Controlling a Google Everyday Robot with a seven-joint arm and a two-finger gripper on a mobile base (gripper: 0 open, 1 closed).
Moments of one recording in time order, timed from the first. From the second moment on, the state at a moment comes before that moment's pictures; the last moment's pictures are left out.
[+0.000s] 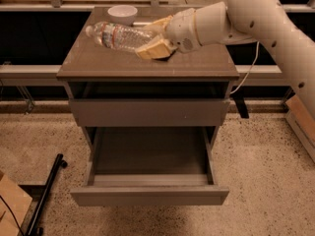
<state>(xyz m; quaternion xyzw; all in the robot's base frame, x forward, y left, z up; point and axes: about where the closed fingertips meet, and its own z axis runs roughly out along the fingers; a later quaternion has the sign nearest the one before) 0.657 0.021 0.953 -0.59 0.59 0.24 0.50</state>
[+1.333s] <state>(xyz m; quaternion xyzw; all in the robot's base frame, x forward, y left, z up) 0.569 0.001 0.849 -0.72 0.57 0.30 0.26</state>
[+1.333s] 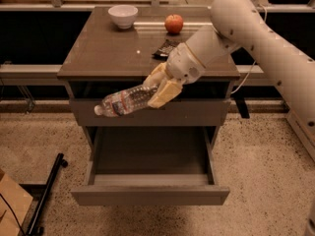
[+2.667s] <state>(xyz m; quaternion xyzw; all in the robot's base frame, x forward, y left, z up) 0.572 -0.039 0.714 -0.68 0.67 0.23 0.20</state>
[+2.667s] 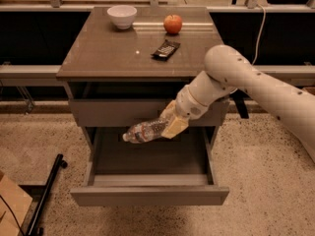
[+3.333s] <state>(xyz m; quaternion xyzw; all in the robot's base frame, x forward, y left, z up) 0.562 -0.067 0.685 -0.63 0.70 0.26 0.23</state>
